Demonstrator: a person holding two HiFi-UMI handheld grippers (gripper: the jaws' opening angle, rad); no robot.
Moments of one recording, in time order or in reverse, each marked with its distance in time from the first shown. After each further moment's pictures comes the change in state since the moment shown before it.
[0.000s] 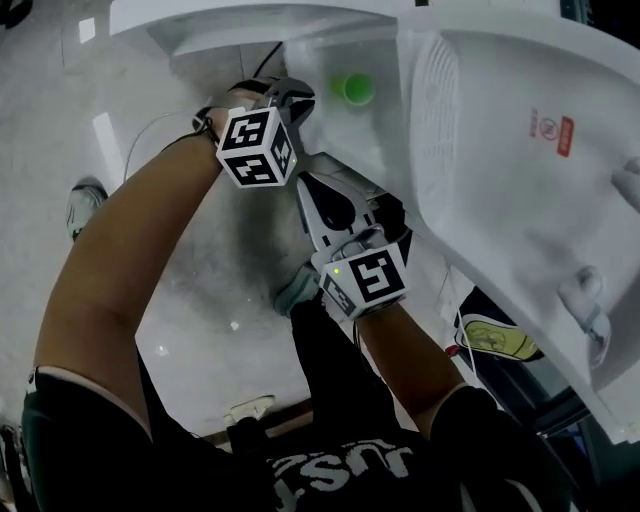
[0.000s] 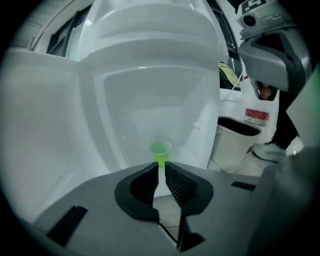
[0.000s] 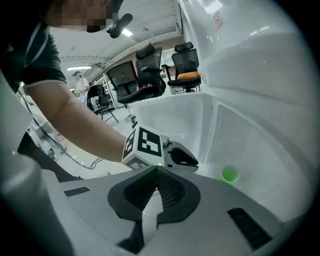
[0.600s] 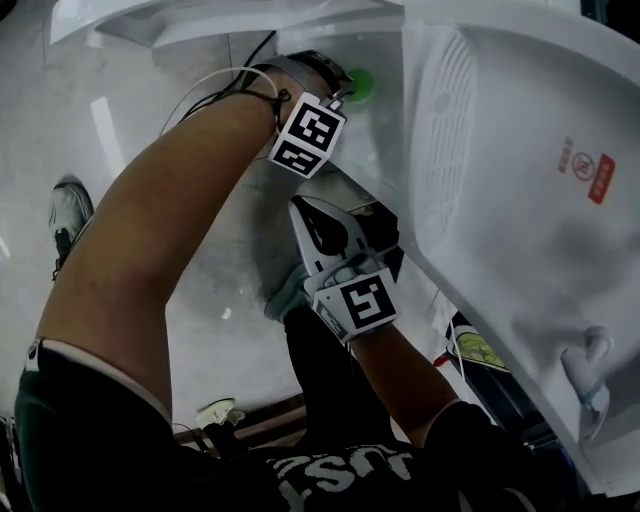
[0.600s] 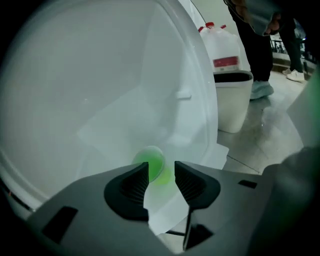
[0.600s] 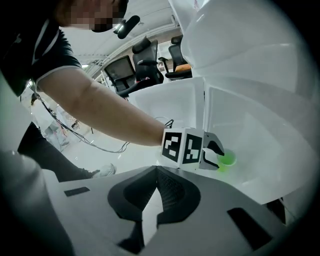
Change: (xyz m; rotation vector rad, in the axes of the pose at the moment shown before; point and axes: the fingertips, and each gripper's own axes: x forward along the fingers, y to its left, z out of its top) left arm 0.114 -0.024 0.019 0.612 0.105 -0.102; right arm -0.014 -0.012 -0.045 0.030 0.082 0.033
